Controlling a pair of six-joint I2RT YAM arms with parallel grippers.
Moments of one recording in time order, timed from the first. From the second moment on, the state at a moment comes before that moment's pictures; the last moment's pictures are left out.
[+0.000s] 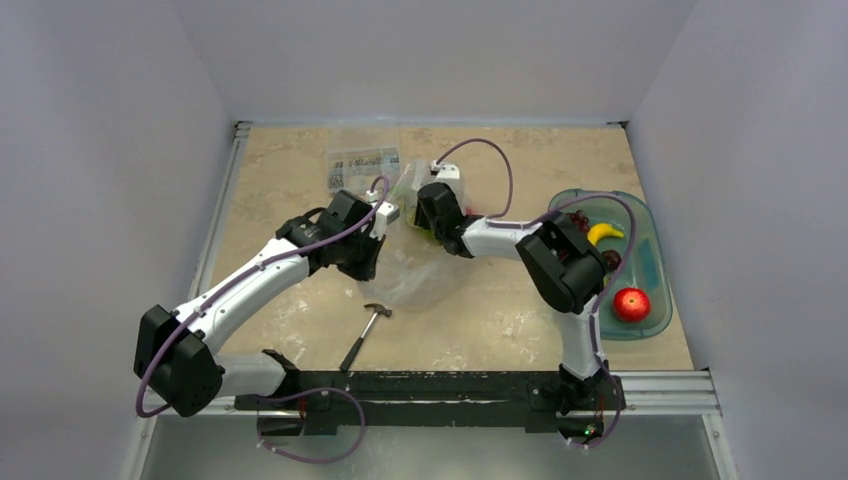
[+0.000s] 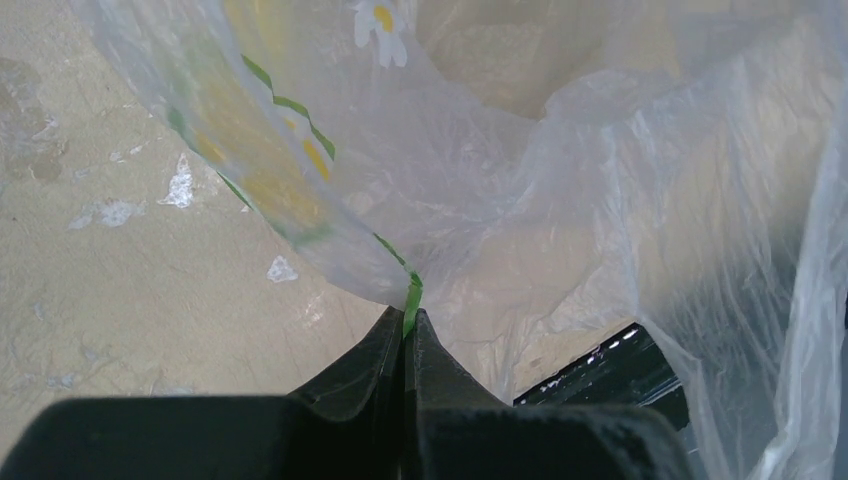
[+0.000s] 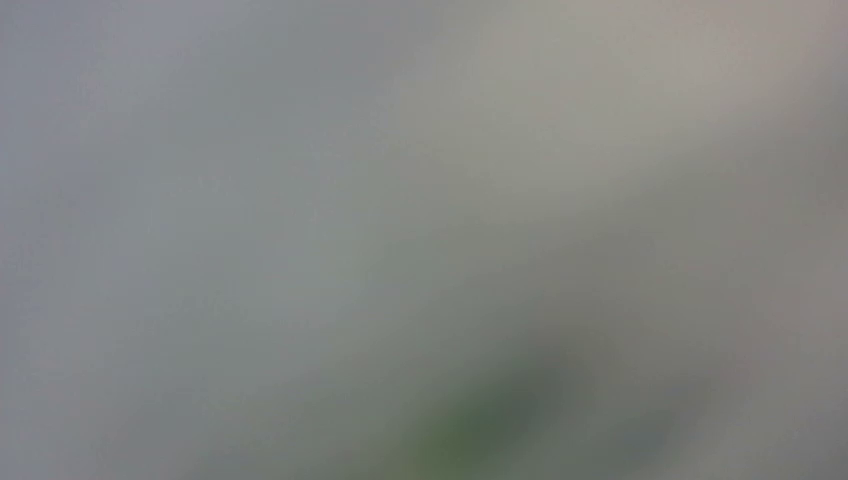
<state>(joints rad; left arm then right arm) -0.60 1.28 1.04 -0.79 0.11 -0.13 0.72 2.06 1.26 0.24 0.47 0.53</state>
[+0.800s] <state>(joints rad) -0.60 1.30 1.04 -0.79 0.12 -0.13 0.73 1.62 0.98 0.31 0.14 0.52</state>
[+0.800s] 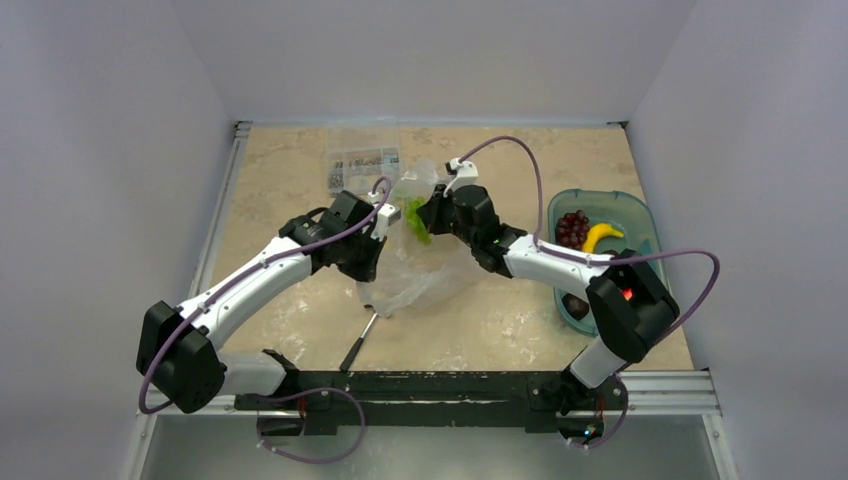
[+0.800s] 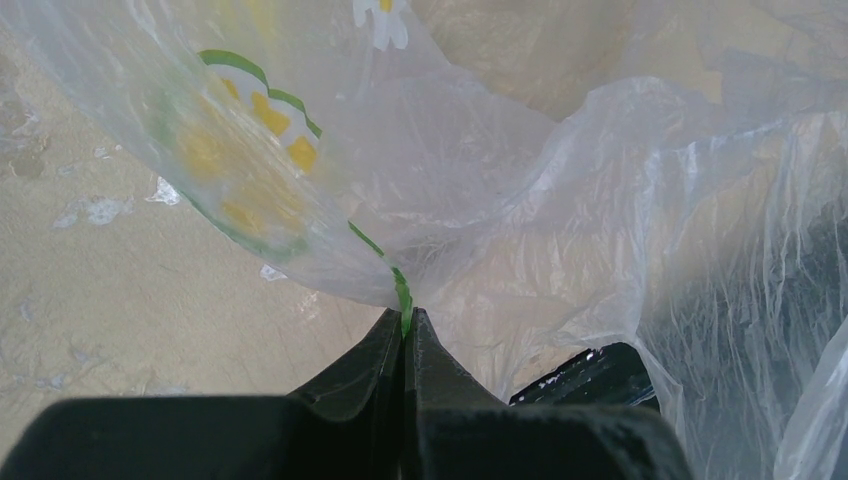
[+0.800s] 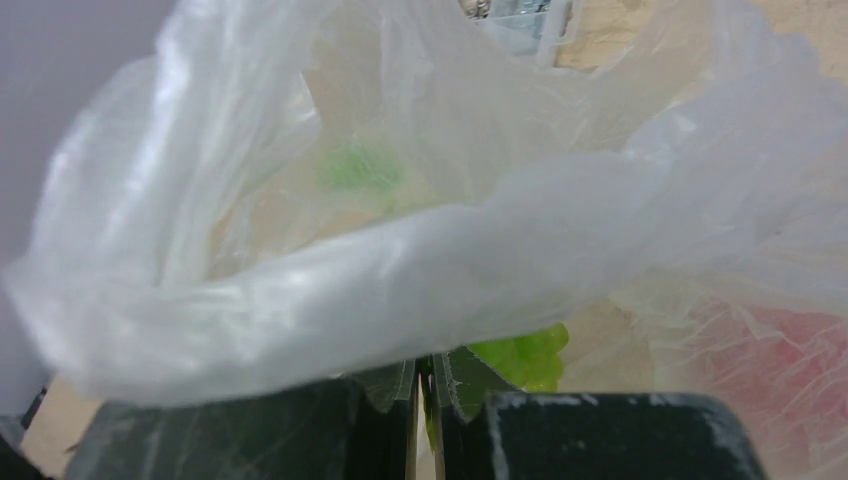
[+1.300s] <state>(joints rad) -0.60 1.30 1.04 -0.79 0.12 -0.13 0.73 1.40 0.87 0.33 -0.05 0.53</state>
